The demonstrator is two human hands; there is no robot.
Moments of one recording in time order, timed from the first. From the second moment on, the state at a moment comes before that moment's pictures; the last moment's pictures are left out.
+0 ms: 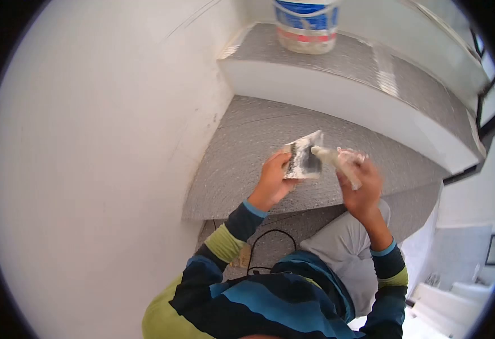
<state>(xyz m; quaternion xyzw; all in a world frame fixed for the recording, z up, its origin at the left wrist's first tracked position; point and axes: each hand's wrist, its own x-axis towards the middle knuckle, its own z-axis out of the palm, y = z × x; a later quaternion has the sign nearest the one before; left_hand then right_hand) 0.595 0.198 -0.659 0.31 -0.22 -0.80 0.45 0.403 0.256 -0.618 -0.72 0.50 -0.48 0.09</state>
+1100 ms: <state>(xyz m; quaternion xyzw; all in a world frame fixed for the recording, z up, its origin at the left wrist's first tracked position) 0.718 0.068 -0.740 0.19 -0.58 -0.75 0.25 0.533 -0.021 -0.660 -0.92 0.14 -0.17 -0.32</state>
